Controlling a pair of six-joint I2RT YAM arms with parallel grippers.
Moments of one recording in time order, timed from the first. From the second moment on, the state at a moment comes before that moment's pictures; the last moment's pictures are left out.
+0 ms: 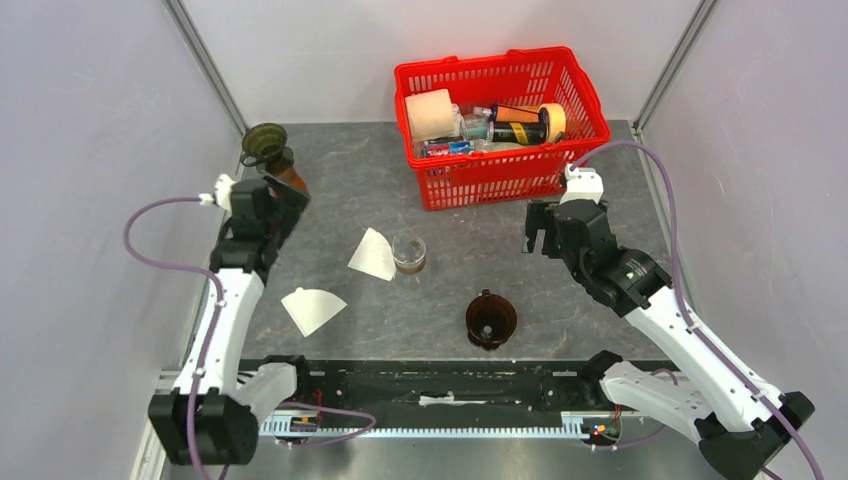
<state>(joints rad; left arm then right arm) 0.08 1.06 0.95 -0.44 -0.15 -0.93 0.61 0.91 1.01 -0.68 0.48 0.37</state>
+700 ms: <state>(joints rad) -0.44 1.44 0.87 -0.61 -0.28 -0.85 0.61 0.93 0.99 -0.68 0.47 0.38</state>
